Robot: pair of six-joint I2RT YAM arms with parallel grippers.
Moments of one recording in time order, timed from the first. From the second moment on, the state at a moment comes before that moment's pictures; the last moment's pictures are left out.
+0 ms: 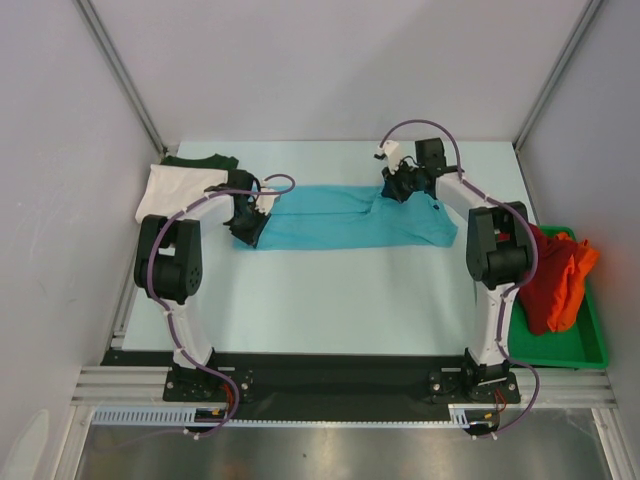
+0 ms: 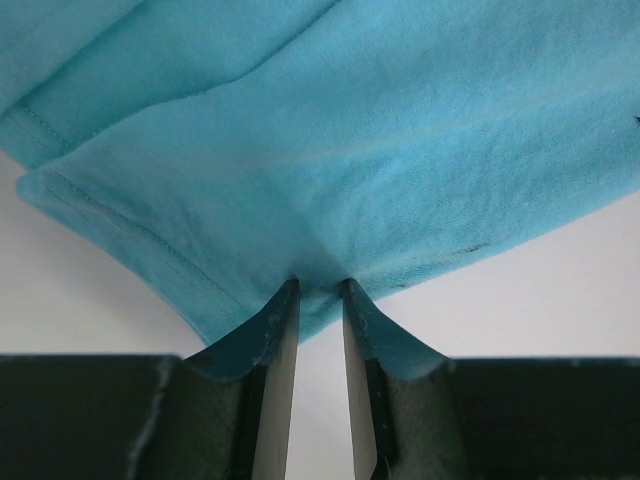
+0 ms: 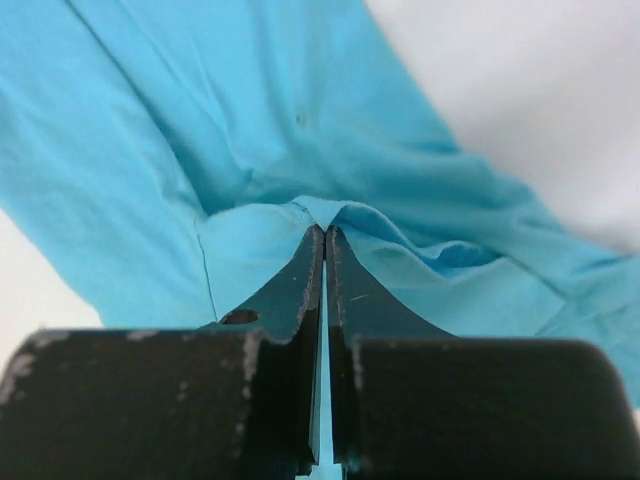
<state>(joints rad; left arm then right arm) -0.17 1.93 1.31 -0.62 0.10 0.38 0.19 2.08 1.58 -0.29 -0.57 -0.55</state>
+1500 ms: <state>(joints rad) -0.16 1.91 1.28 -0.68 0.06 0.70 0.14 1.78 1.24 -0.23 -0.38 -0.47</state>
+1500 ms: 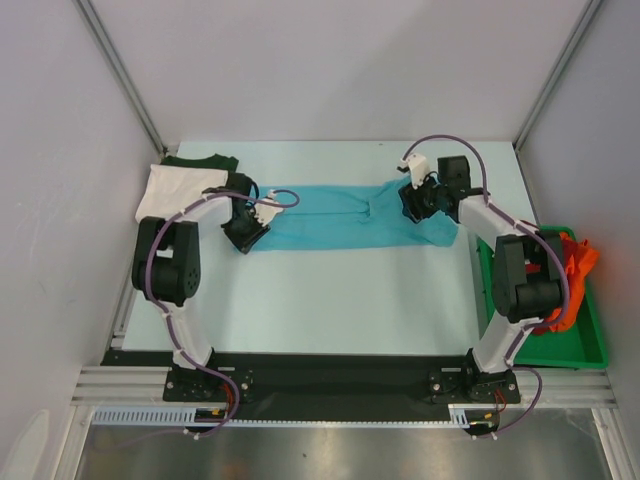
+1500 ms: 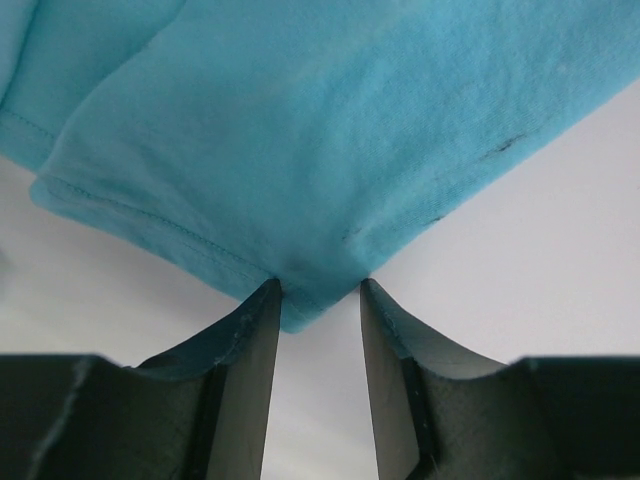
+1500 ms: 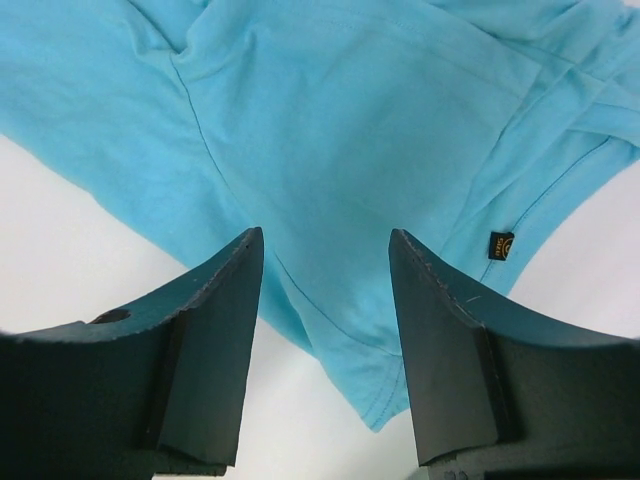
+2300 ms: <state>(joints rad) -0.21 1.85 1.18 -0.63 -0.03 0.79 0.07 1.92 1.33 -0.16 -0.32 -0.44</state>
